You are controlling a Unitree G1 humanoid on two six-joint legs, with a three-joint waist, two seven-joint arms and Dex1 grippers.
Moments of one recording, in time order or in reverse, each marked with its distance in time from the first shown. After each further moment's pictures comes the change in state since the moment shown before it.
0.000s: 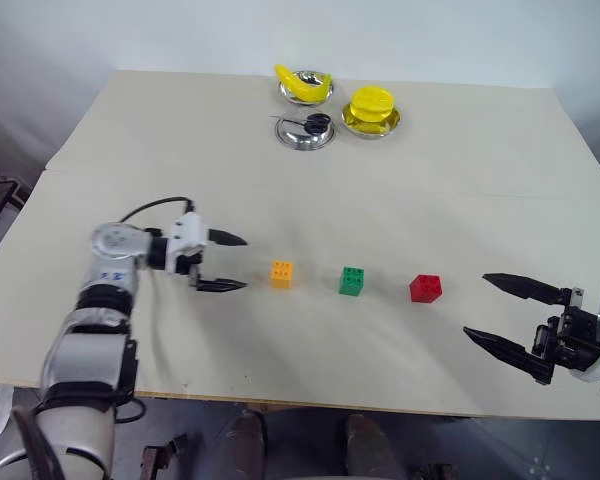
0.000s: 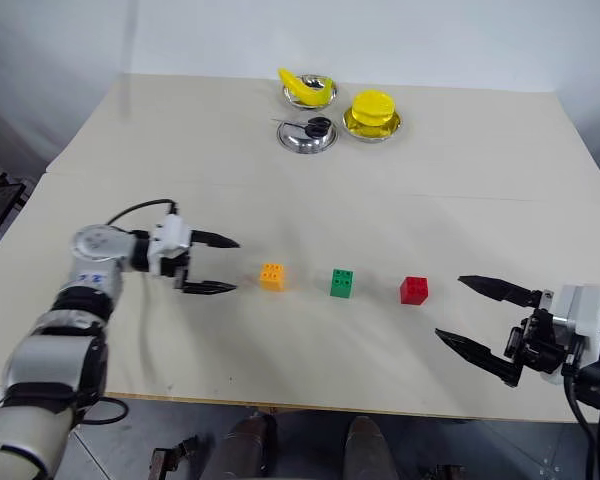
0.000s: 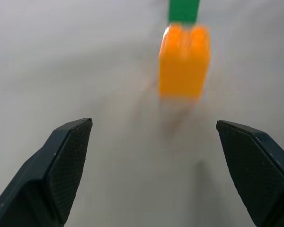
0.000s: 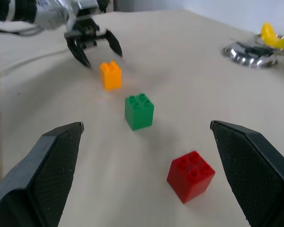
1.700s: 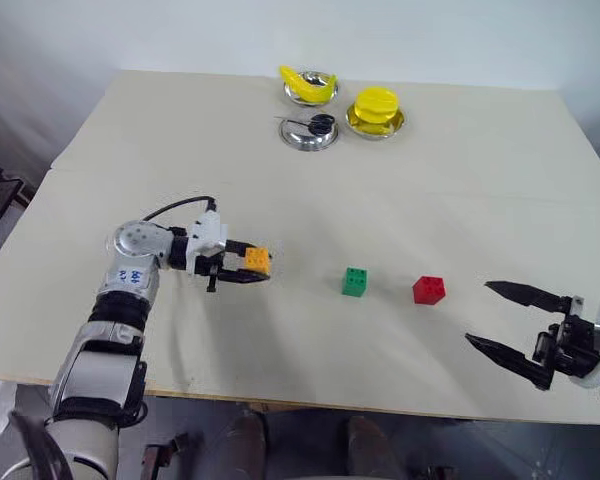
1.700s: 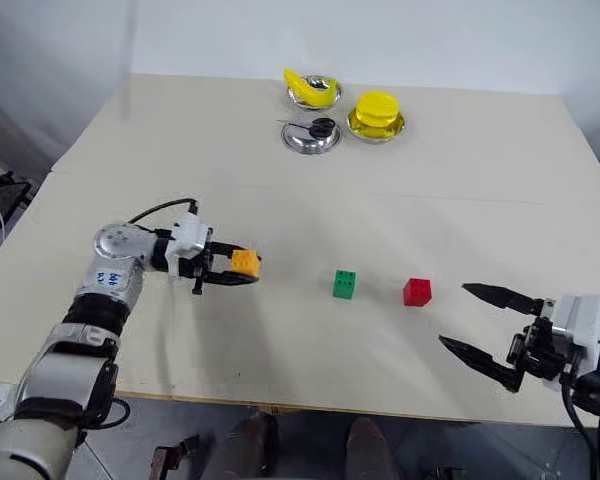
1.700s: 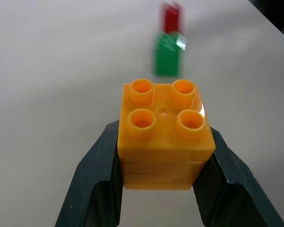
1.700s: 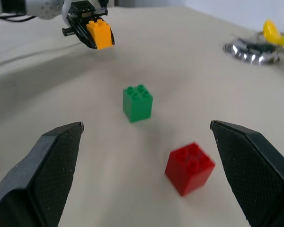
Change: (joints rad) left arm 0.002 -0.118 -0.149 -0.193 -0.070 0.156 0.001; right arm 0.046 0.023 0.015 0.001 -0.017 -0.068 -0.006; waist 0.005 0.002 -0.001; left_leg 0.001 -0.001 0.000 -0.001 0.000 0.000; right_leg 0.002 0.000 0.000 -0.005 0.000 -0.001
